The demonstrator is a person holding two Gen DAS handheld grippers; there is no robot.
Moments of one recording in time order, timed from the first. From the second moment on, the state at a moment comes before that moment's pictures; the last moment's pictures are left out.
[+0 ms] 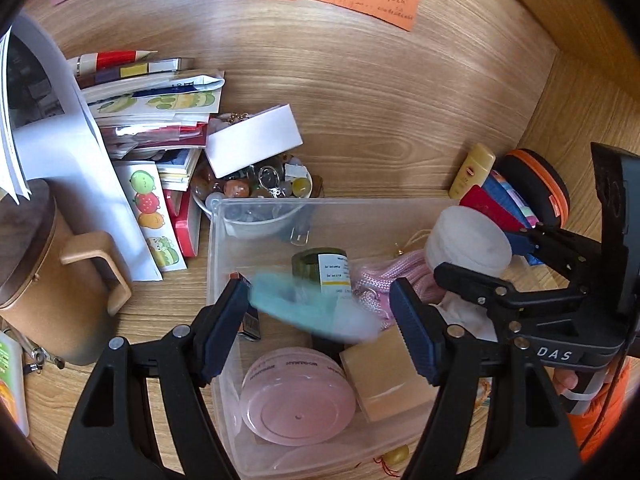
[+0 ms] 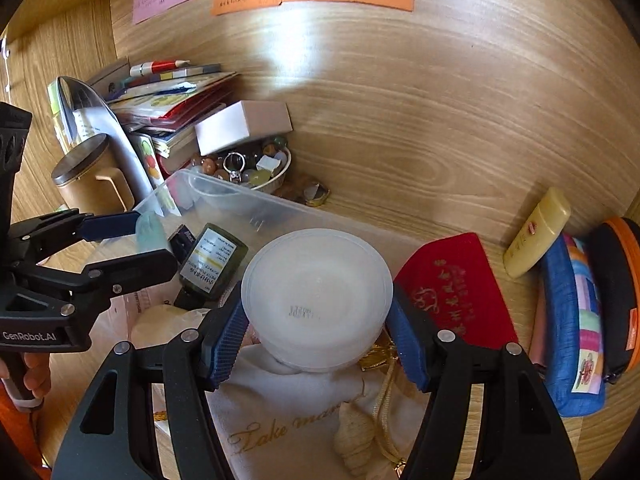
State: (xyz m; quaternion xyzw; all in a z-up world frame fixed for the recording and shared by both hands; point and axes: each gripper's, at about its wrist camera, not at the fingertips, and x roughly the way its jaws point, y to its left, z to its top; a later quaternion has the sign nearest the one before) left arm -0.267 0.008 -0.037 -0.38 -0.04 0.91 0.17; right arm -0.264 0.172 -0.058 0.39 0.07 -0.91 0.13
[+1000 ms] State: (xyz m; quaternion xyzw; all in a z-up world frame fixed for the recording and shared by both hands) left arm -0.258 0.008 -0.028 -0.37 -0.04 0.91 0.17; right arm -0.248 0.170 -0.037 0.36 0.08 -0.92 0.12
